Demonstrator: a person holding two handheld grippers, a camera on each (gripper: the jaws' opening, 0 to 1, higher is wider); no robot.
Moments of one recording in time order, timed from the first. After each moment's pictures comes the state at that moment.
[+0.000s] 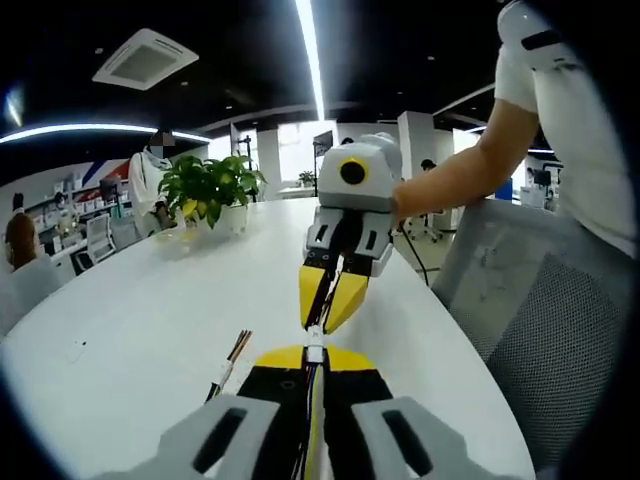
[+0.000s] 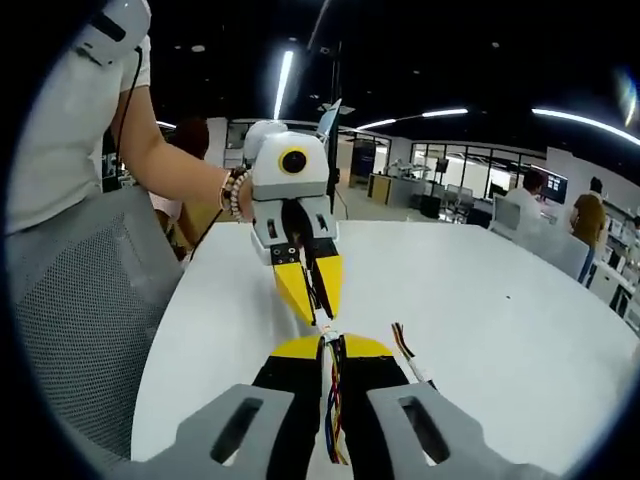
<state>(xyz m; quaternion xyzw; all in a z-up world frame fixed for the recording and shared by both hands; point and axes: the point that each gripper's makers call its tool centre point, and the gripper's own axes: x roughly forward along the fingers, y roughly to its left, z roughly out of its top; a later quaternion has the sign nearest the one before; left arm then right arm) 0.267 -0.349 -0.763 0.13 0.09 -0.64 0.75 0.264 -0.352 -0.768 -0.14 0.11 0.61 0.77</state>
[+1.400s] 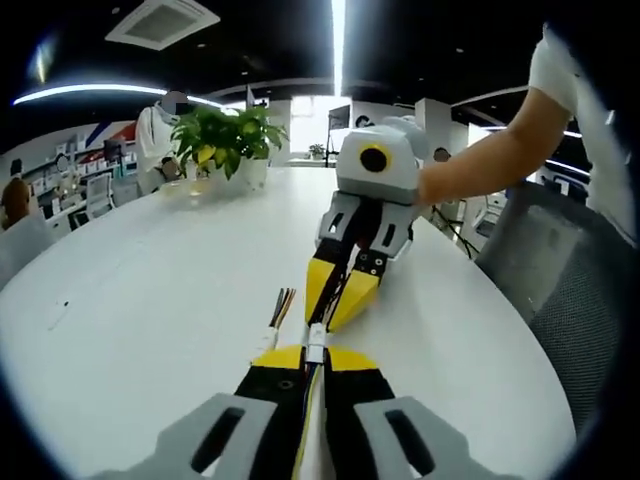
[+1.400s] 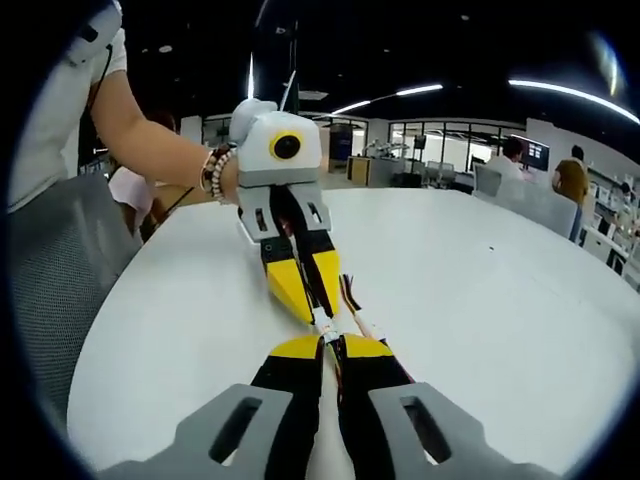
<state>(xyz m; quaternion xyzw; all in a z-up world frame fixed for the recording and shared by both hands) 0.339 -0.362 -0.828 0.13 0.17 -0.63 0.75 0.334 -0.366 -0.831 -0.13 0.16 0.57 0.80</state>
